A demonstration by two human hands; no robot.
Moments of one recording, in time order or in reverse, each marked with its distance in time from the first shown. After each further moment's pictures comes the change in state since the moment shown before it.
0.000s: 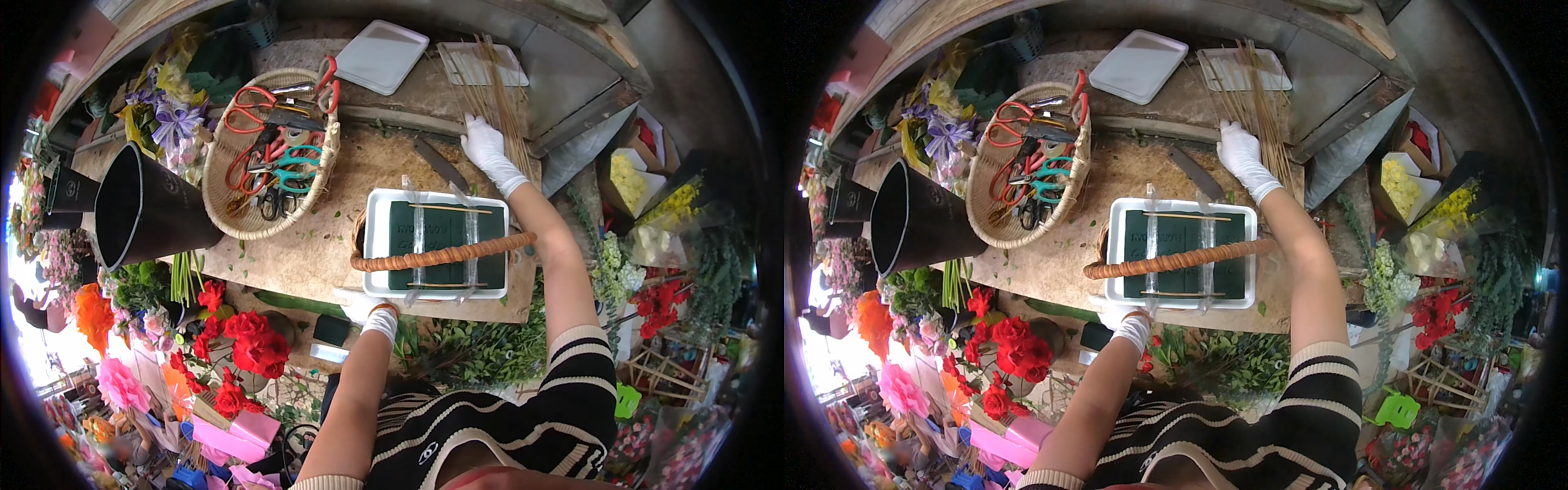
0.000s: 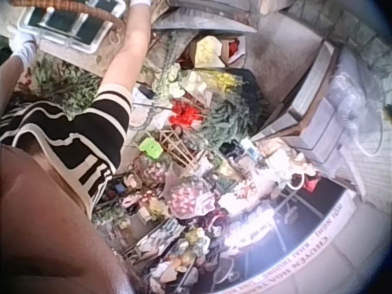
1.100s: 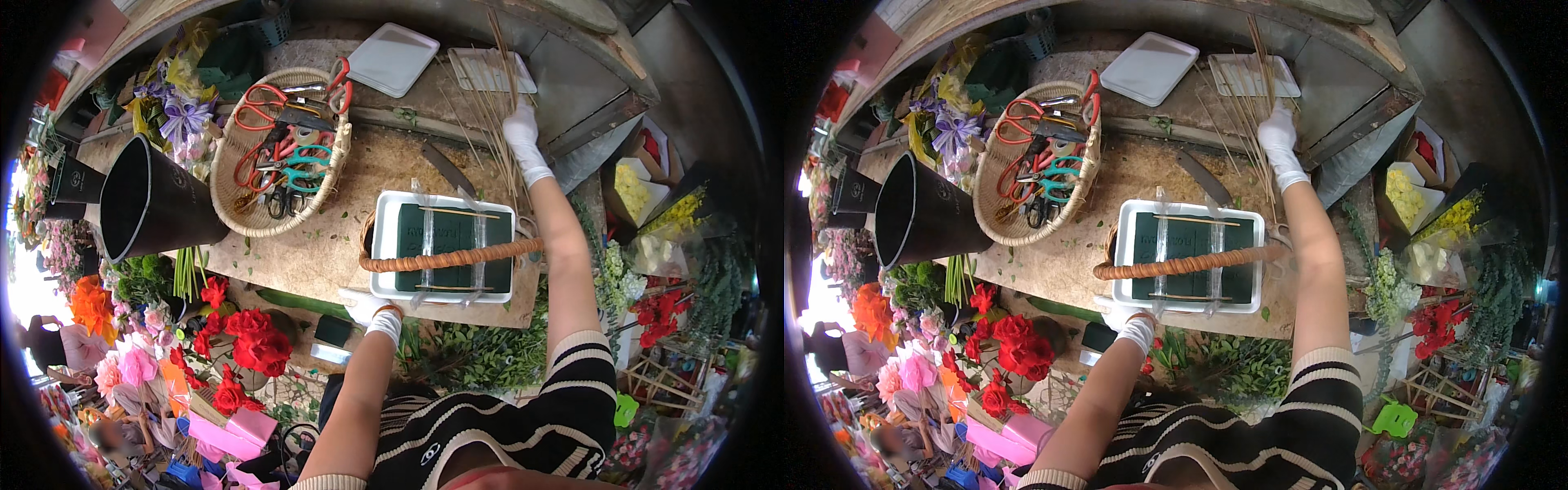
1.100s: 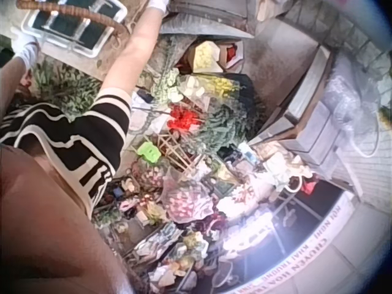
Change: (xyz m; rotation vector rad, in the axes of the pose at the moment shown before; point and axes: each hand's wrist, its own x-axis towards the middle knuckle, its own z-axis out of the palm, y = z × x) left_hand -0.003 0.004 -0.006 0.296 0.446 0.295; right_hand 0.041 0.068 -0.007 0.311 0.166 0.381
